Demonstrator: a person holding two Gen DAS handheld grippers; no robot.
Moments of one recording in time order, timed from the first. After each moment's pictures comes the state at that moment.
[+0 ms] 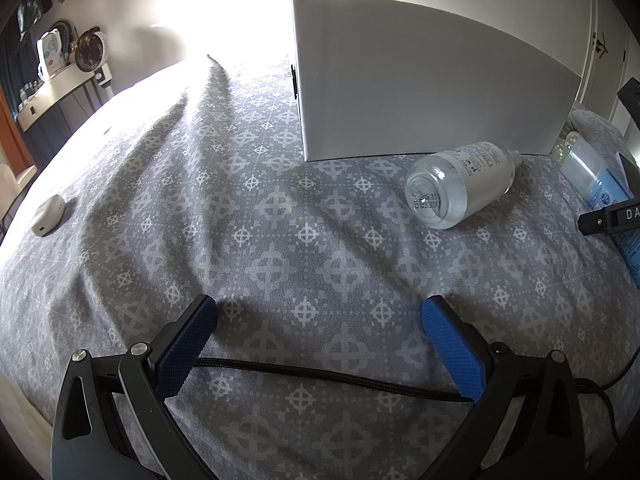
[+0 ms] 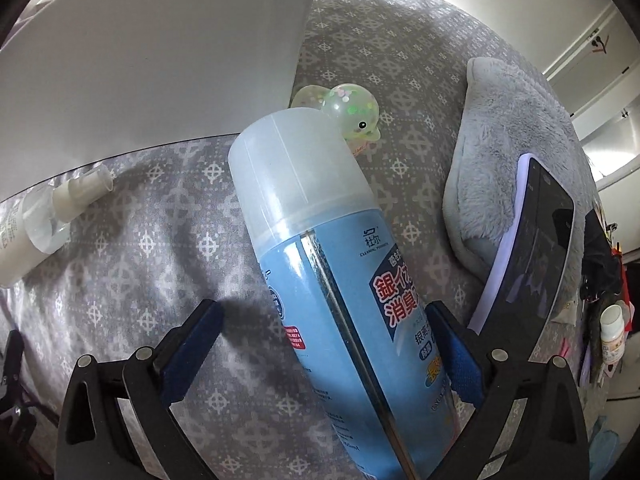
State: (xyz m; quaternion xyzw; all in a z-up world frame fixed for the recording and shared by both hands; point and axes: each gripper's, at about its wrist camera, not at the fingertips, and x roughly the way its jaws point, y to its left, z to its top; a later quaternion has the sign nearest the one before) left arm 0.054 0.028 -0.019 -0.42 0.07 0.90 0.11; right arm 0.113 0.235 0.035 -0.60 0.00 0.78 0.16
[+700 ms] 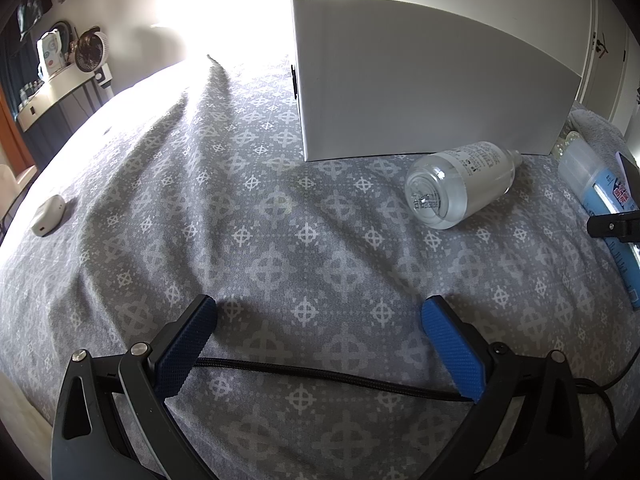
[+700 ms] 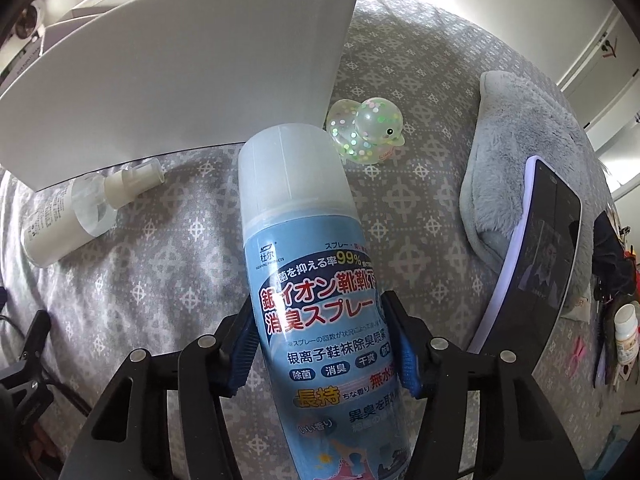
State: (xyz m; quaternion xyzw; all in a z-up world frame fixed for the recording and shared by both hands) left arm 0.054 0.031 -0.018 -0.43 0.07 0.90 0.10; right arm 0.134 0.222 0.045 -0.57 0.01 0.81 0.13
